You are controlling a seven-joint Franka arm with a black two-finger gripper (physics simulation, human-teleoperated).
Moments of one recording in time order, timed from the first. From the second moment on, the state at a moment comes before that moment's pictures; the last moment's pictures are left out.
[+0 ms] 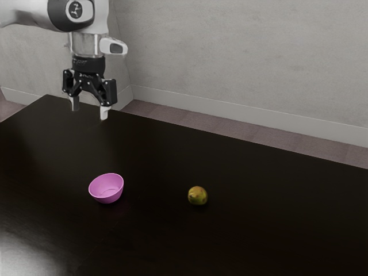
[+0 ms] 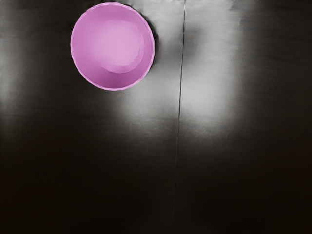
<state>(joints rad) 0.05 0.05 -0.07 -1.53 0.07 1.29 -0.05</state>
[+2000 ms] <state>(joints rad) -0.13 0.61 -0.17 -1.63 -0.03 2.14 -0.11</state>
